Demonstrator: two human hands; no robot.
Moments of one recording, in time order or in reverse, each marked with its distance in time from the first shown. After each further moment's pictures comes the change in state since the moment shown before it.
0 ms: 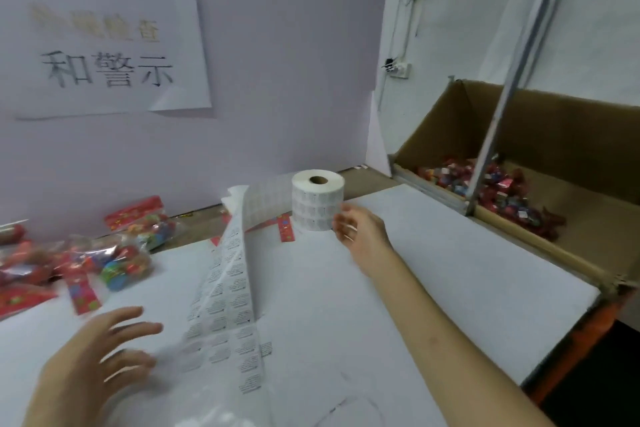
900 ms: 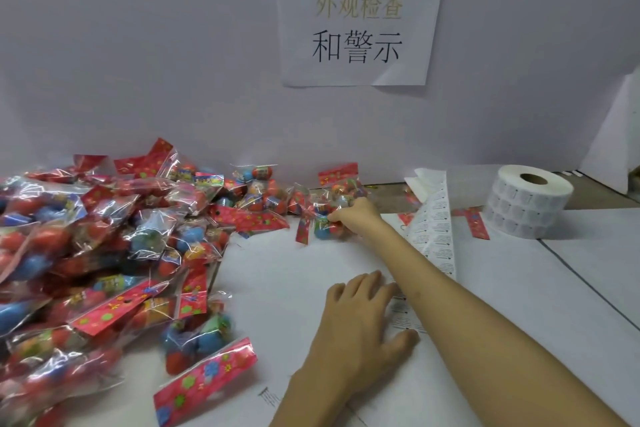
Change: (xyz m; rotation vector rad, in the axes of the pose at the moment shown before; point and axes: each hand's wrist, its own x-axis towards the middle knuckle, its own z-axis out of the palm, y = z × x) left_hand -0.020 -0.031 -0.003 1.396 -0.217 0.655; right_hand -0.047 0.153 0.265 -1.044 -0.542 -0.047
